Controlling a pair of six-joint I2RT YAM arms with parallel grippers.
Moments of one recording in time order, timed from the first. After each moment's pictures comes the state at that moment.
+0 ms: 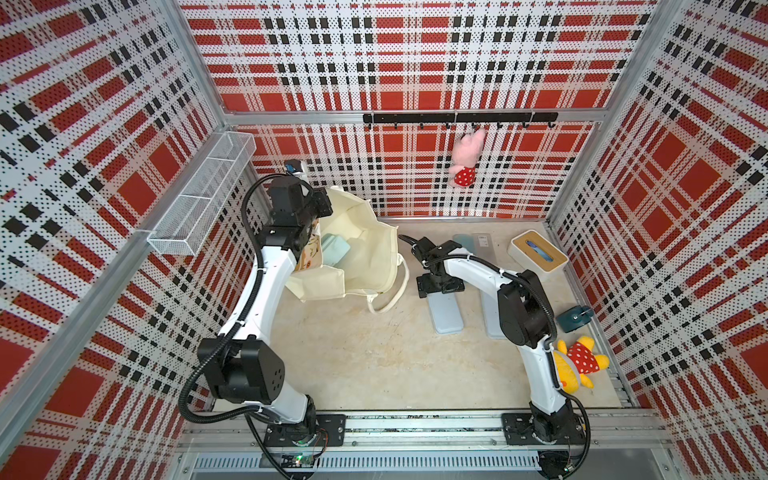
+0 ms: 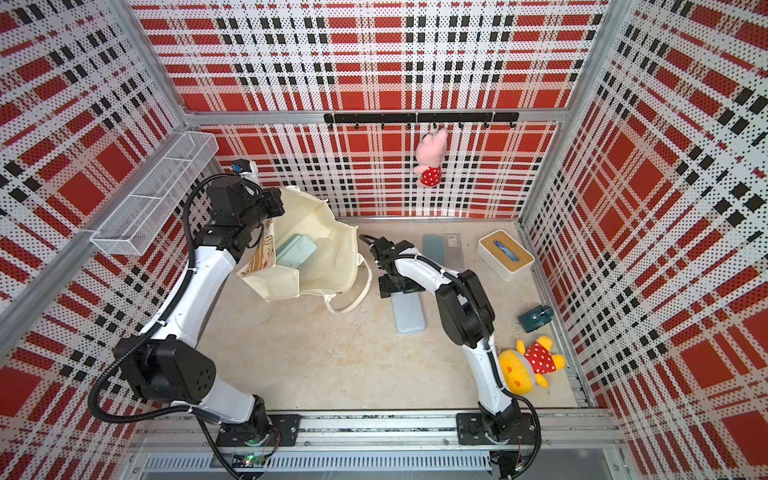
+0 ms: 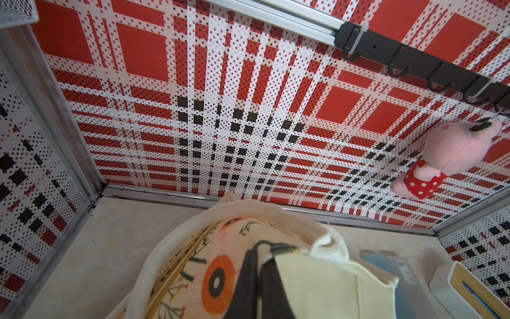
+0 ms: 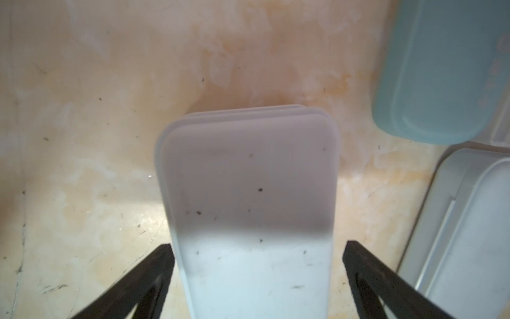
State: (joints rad) left arm -0.04 1.56 1.59 -0.28 0.08 -0.29; right arm 0.62 2.20 1.80 -1.05 0.22 0.51
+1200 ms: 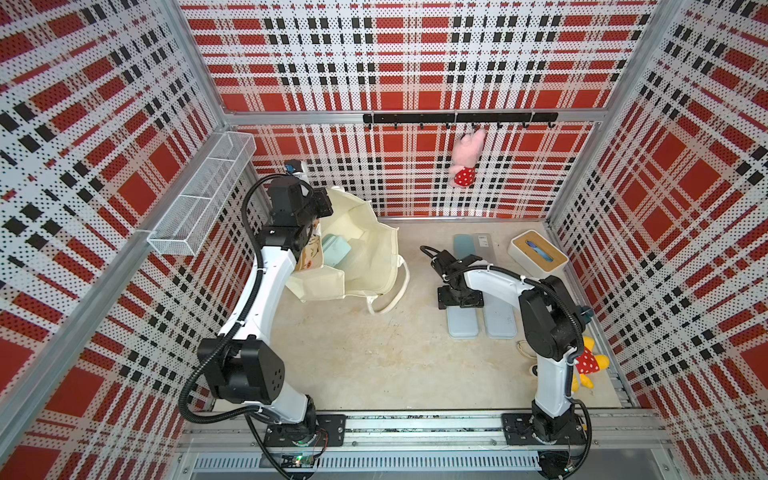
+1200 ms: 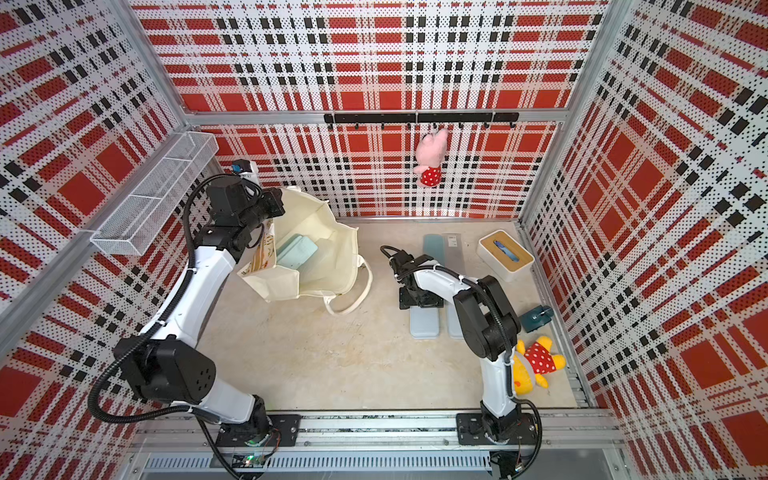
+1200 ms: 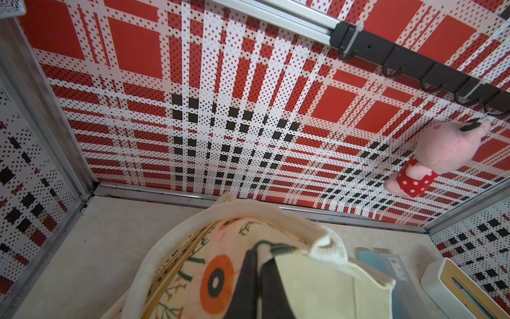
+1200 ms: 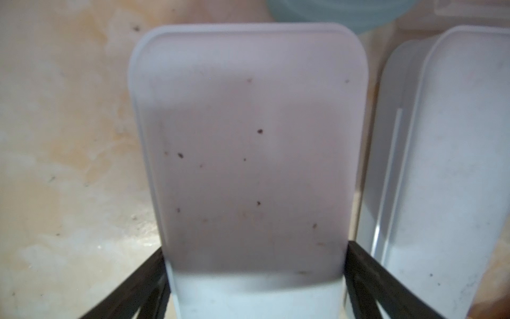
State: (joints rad) left arm -0.04 1.56 1.59 -0.28 0.10 -0.30; right arm 0.56 1.98 1.43 -0.93 0.27 0.61
